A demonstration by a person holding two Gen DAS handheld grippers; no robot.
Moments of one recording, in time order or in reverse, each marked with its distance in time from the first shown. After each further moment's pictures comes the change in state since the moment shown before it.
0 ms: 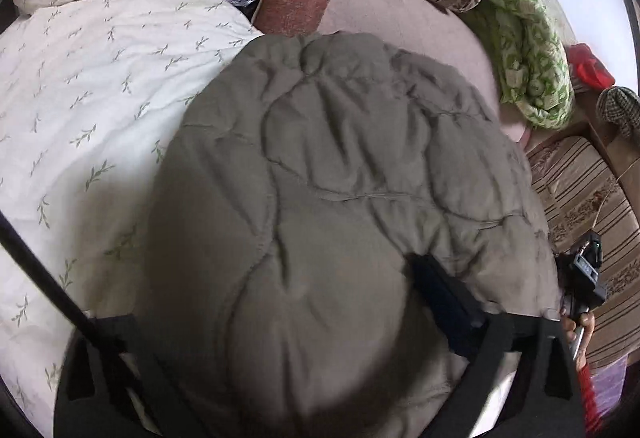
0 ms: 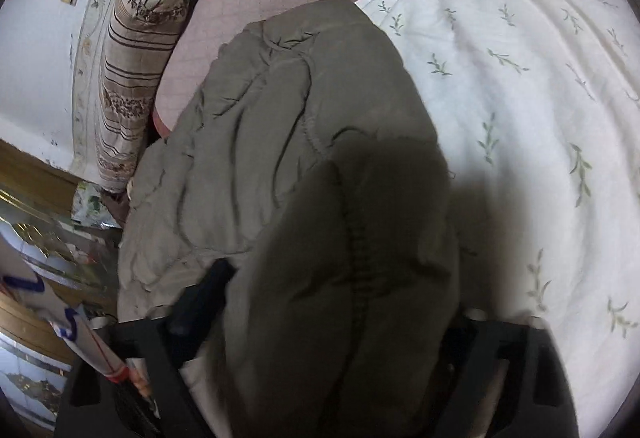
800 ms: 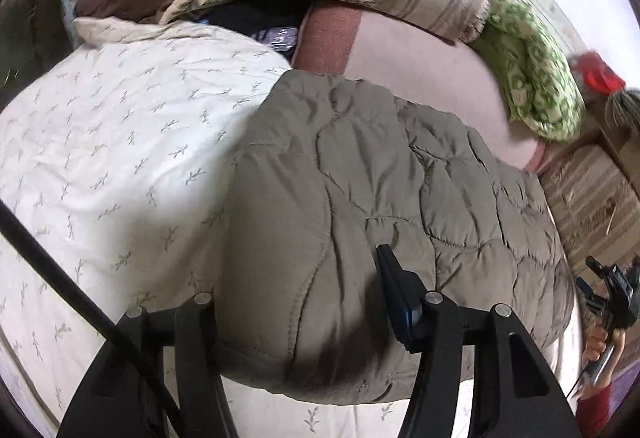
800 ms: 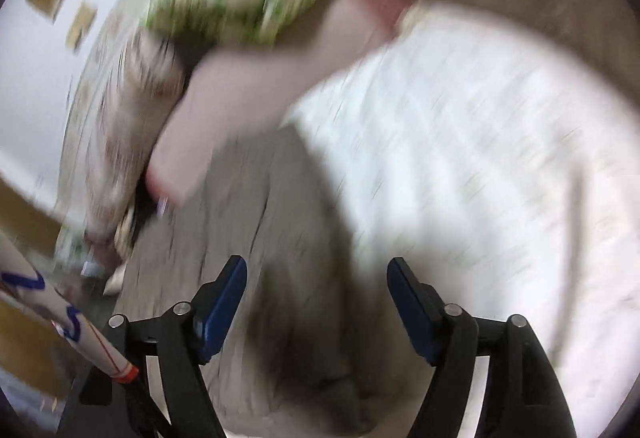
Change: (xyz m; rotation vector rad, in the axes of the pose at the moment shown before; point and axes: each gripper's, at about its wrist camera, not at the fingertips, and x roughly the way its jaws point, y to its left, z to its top) left arm -0.093 -0.007 -0.022 -0.011 -0.093 0.177; right arm -0.133 -0.006 -0.025 0.037 -0.337 -0.184
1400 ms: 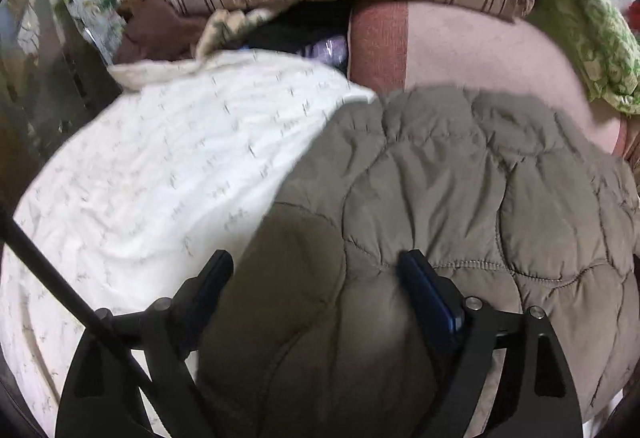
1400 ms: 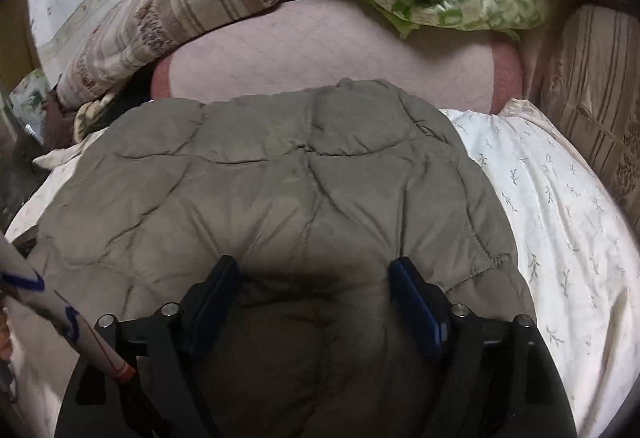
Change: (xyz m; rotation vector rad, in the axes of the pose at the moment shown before) left arm 0.055 -0.018 0.006 0.122 -0.128 0.350; right arm 0.147 0.116 -0.067 -0.509 0.024 -0.147
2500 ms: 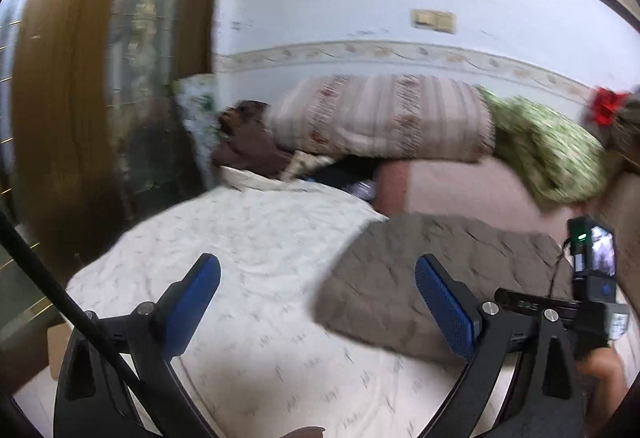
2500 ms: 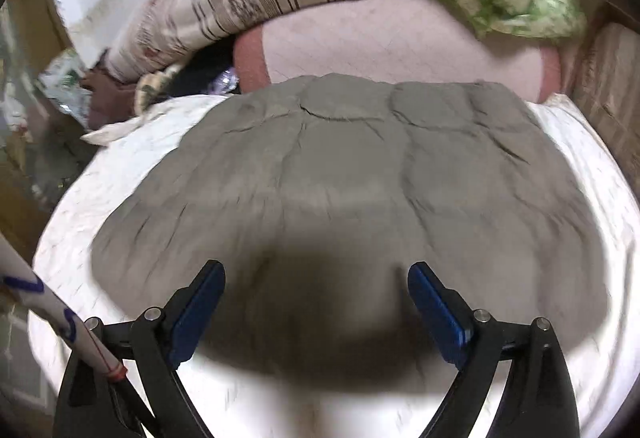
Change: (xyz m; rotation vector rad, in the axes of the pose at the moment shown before) left arm -0.284 0.047 -0.122 -0.100 -0.451 0.044; right arm -0.114 0.122 -0.031 -0.052 0.085 0.087
